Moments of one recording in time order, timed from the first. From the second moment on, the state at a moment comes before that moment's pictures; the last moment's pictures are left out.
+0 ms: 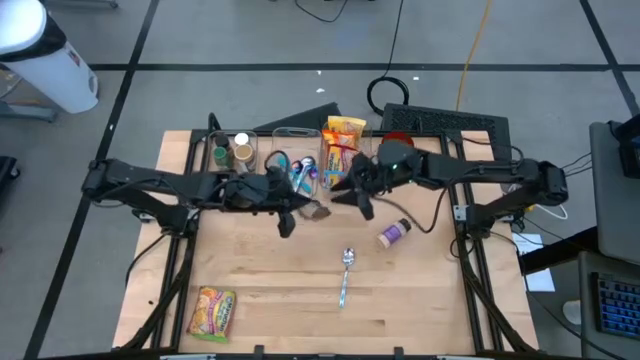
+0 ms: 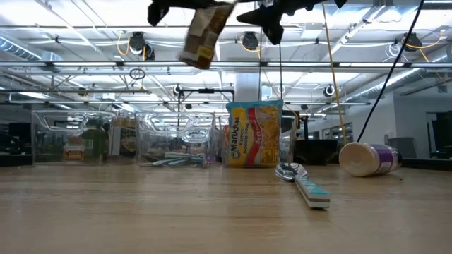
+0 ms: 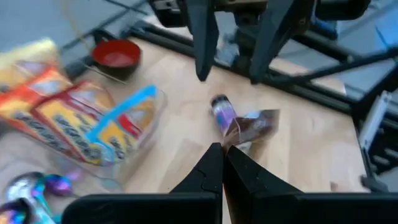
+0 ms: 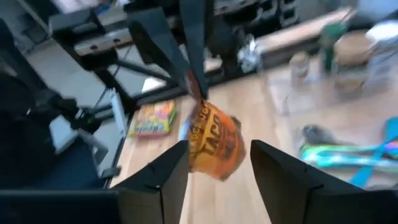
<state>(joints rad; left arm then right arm) -0.11 1.30 1.15 -0.32 -0.26 -0.38 -0.15 1.36 1.13 -0.11 -0.32 0.30</state>
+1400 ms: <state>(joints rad) -0.35 0.51 0.54 -0.53 -1.17 -0.96 -0.25 1.30 0.94 0.02 -0.32 0.45</state>
